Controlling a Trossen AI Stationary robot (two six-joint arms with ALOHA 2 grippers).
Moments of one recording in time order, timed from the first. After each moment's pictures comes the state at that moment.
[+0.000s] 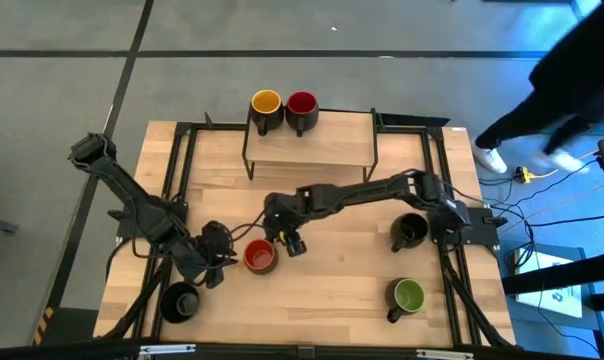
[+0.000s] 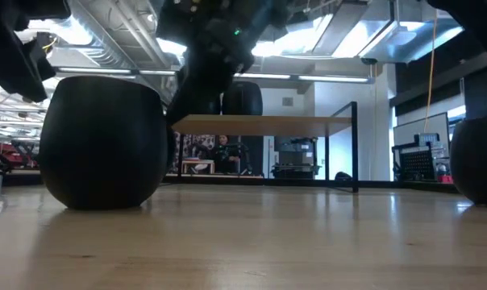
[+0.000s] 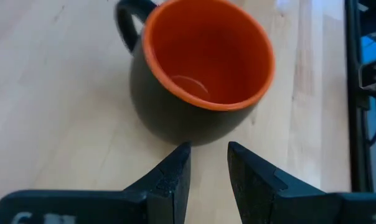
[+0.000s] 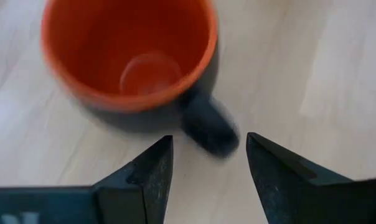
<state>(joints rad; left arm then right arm) -0.75 1.10 0.60 -0.43 -0.49 -0.99 0.06 2.22 1.87 -0.61 -0.17 -0.32</state>
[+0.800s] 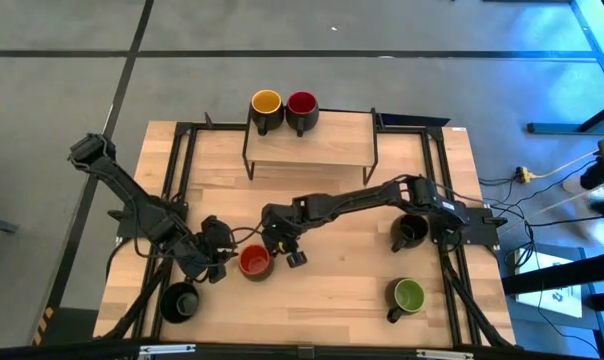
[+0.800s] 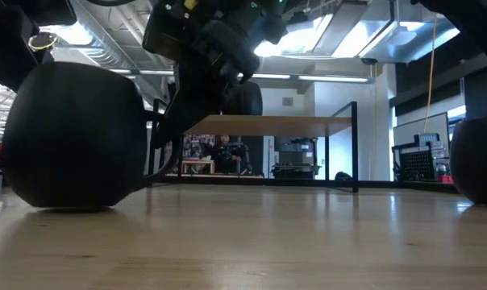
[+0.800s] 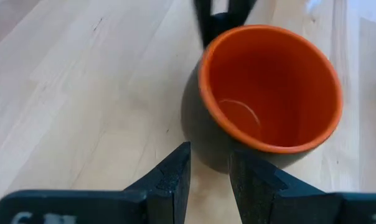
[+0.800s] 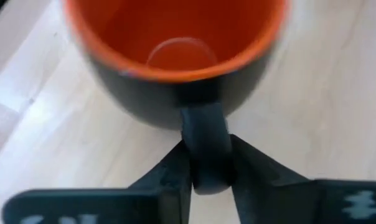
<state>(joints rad) -0.73 1.10 0.60 -0.49 -0.55 -0.98 0.10 2.28 1.87 -0.59 -0.28 -0.27</state>
